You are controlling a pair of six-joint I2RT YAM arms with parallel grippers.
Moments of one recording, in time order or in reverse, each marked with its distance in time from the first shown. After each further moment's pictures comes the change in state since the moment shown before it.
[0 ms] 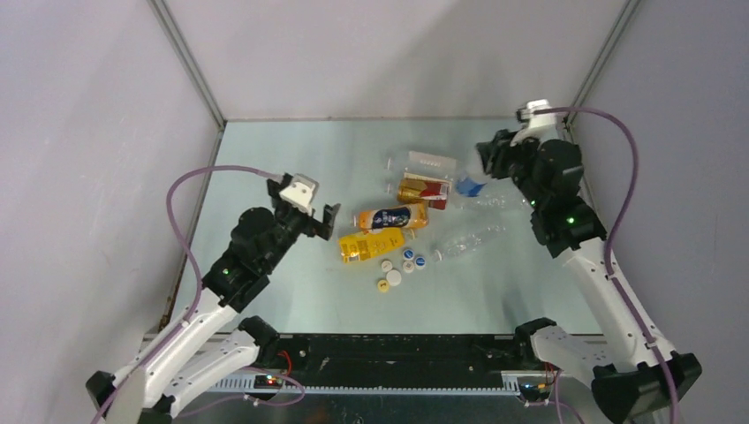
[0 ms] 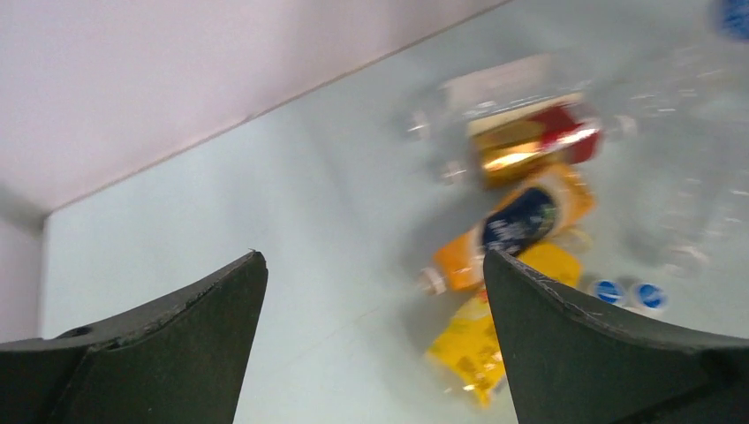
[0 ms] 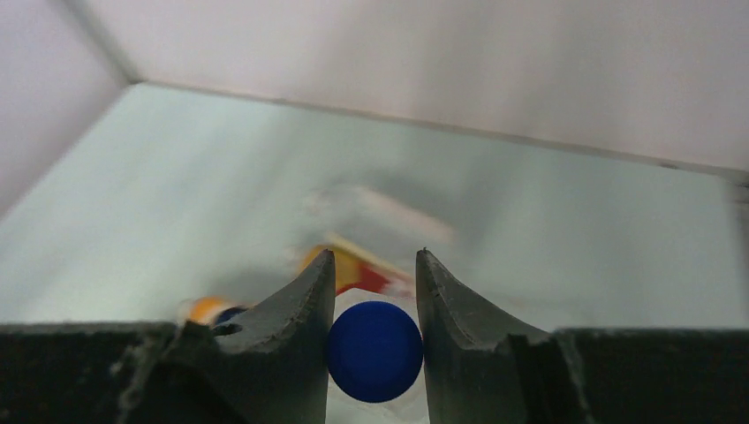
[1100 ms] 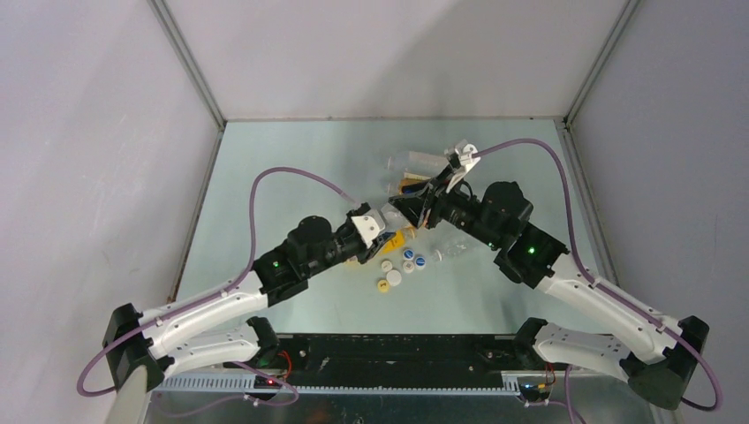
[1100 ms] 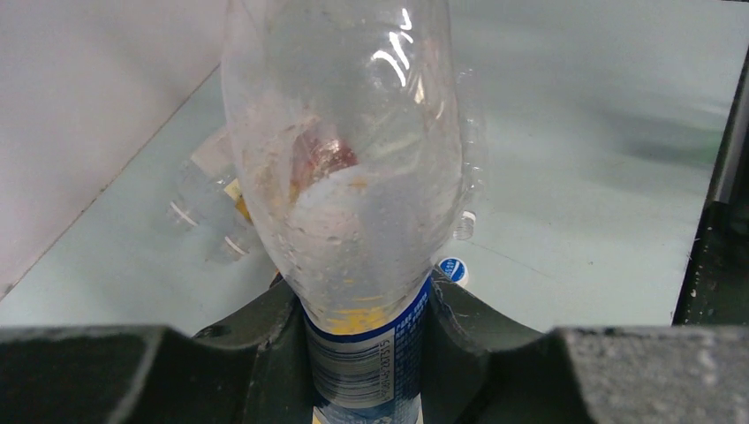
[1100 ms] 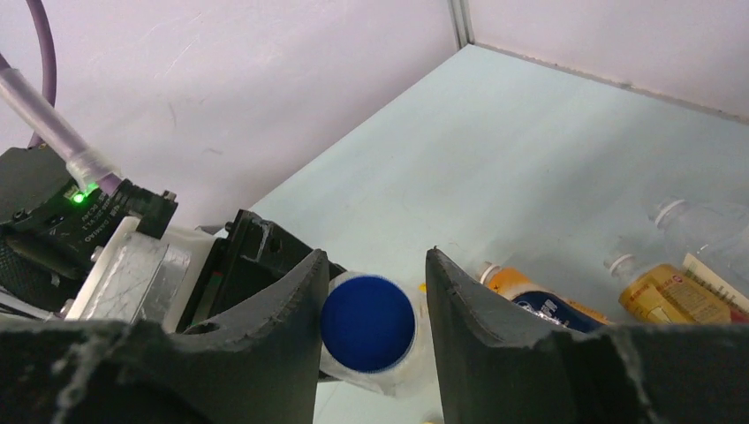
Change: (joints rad) left arm -0.304 0.250 -0.013 0.193 0.169 0.082; right arm 0.471 -0.026 -0.136 0.217 -0.066 0.212
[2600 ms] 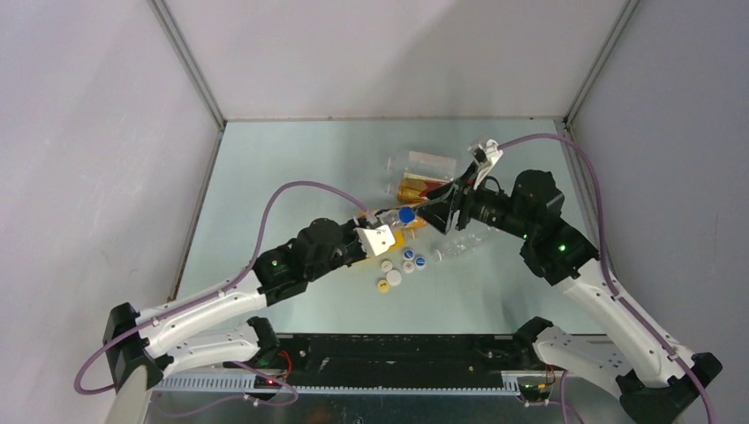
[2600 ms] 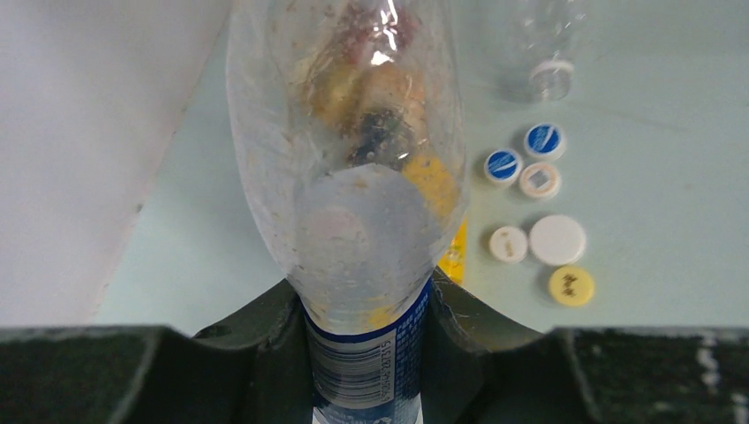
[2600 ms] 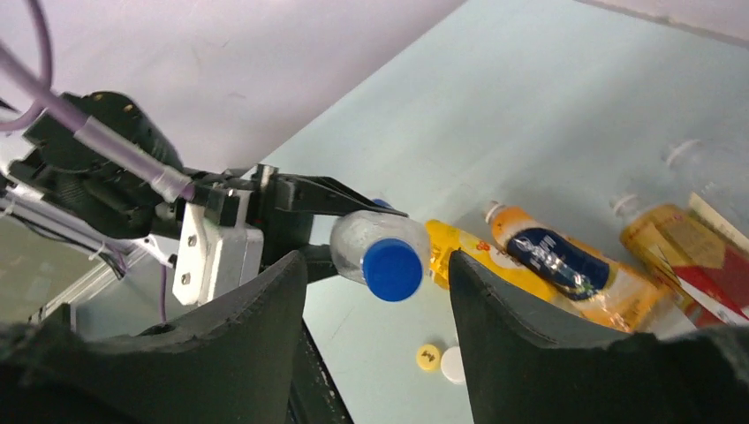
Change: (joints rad) left arm -0.026 0.003 0.049 -0.294 -0.203 0.270; right arm -0.238 -0.069 0.057 -0.254 -0.329 0.020
